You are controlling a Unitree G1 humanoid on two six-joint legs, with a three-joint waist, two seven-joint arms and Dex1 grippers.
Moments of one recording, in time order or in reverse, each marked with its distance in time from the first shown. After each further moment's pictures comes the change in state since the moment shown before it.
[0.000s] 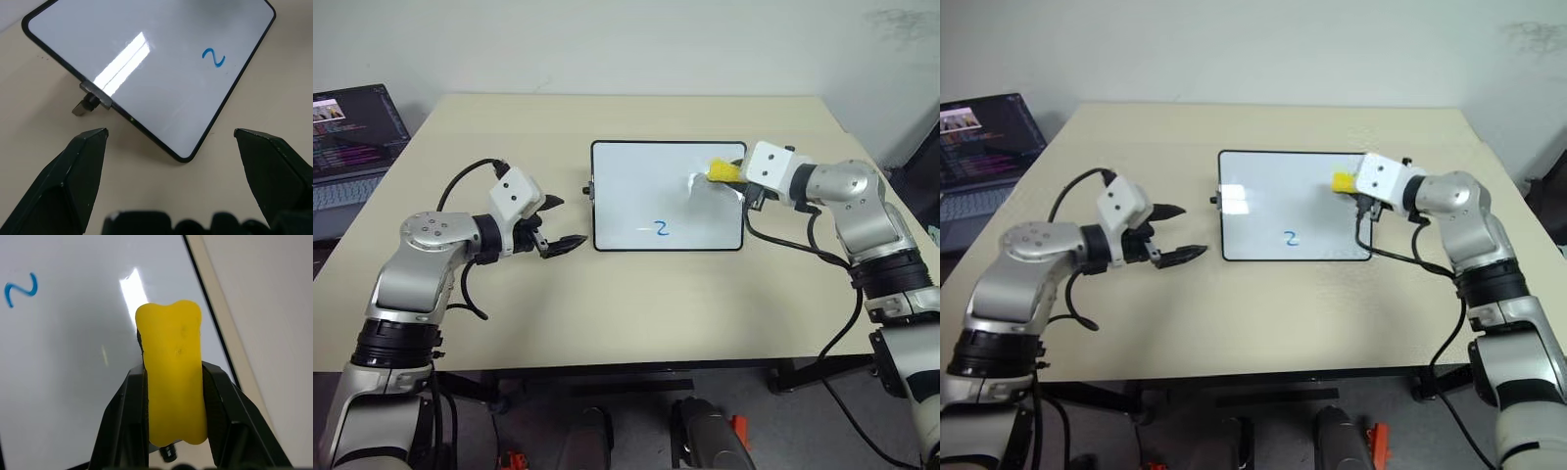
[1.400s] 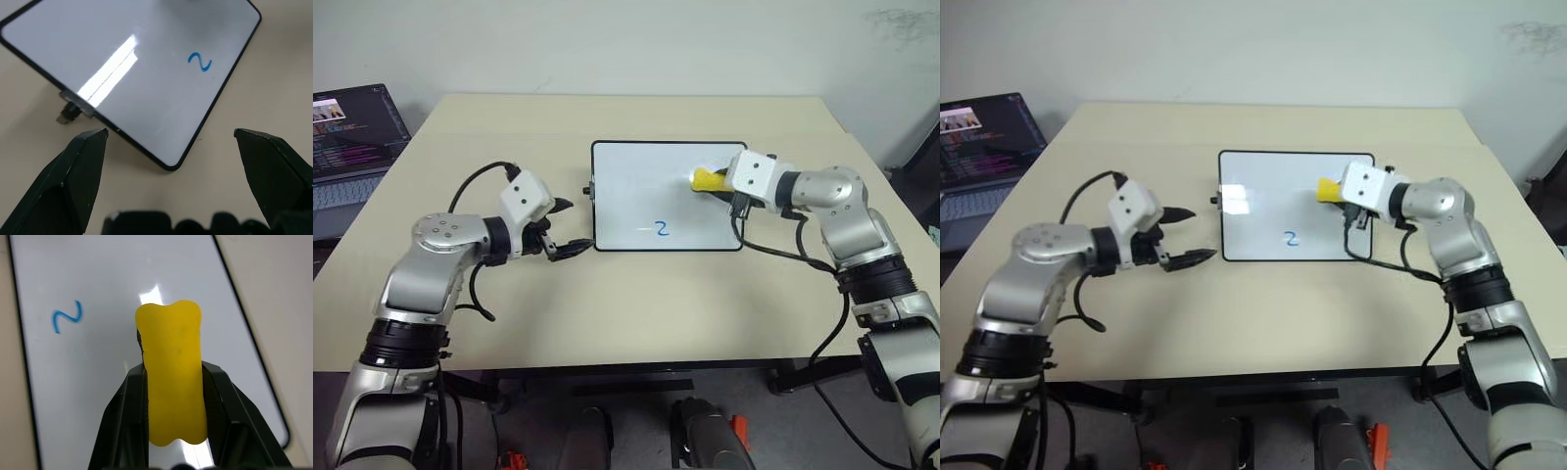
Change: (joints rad) left arm 0.006 -0.023 -0.053 -0.026 0.003 0.004 -0.002; right arm 0.104 0.075 0.020 -0.111 0.010 0.046 0.063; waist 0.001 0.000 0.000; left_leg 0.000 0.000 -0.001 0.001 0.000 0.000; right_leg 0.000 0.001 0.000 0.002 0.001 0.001
